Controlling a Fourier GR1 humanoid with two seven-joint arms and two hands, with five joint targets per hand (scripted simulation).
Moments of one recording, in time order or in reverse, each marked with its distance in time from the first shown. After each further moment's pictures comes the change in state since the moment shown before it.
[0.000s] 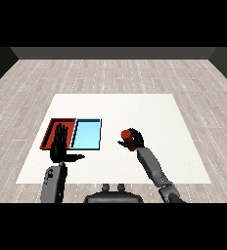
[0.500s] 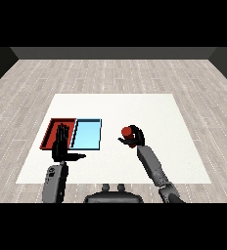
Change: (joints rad) left arm -0.017 -0.005 -0.005 0.026 -0.009 0.003 -0.008; right arm 0.005 0.004 -0.026 -0.093 0.036 -0.029 -0.010
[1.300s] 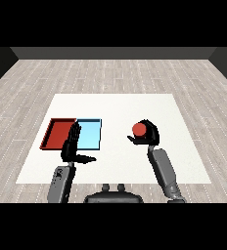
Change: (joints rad) left arm 0.008 -0.037 -0.166 -0.103 -0.082 0.049 0.113; right arm 0.196 -0.090 0.013 -0.613 -0.014 0.033 0.138
